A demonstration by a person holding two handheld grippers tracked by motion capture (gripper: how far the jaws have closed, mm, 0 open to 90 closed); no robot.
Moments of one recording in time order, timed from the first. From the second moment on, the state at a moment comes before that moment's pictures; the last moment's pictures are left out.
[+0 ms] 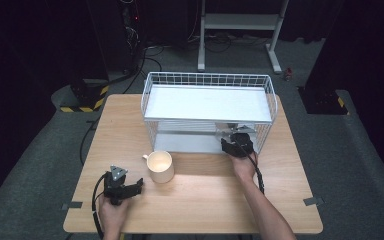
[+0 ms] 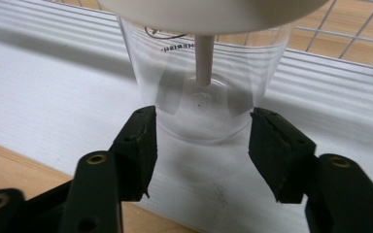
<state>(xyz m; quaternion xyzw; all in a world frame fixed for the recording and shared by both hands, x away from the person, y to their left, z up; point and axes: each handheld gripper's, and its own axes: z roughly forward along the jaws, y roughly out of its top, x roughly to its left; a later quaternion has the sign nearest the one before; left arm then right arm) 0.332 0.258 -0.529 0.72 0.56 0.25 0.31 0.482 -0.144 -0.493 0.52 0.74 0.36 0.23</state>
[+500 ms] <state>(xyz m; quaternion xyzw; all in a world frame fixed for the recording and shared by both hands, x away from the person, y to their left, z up) 0.331 0.258 -0.529 0.72 0.56 0.25 0.31 0.494 -0.137 -0.494 0.53 0.73 0.36 0.24</state>
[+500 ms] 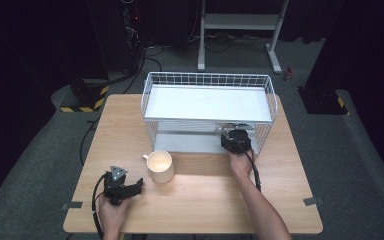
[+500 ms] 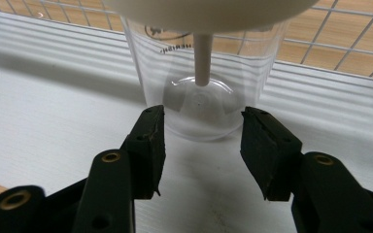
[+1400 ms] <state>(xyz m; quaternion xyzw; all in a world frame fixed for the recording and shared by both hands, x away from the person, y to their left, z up) 0.332 0.258 -0.529 0.72 0.56 0.25 0.31 0.486 -0.147 -0.488 0.52 0.74 0.35 0.24</state>
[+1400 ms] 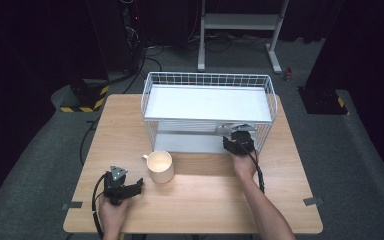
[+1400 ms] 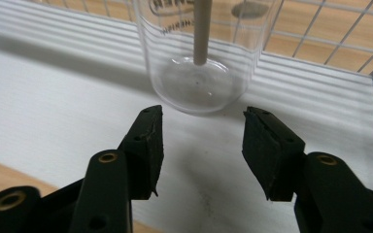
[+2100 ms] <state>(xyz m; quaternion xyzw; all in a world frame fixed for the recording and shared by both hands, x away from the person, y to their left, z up) 0.332 0.258 -0.529 0.72 0.56 0.25 0.31 0.457 -0.157 -0.473 0.49 0.74 0.40 0.22</state>
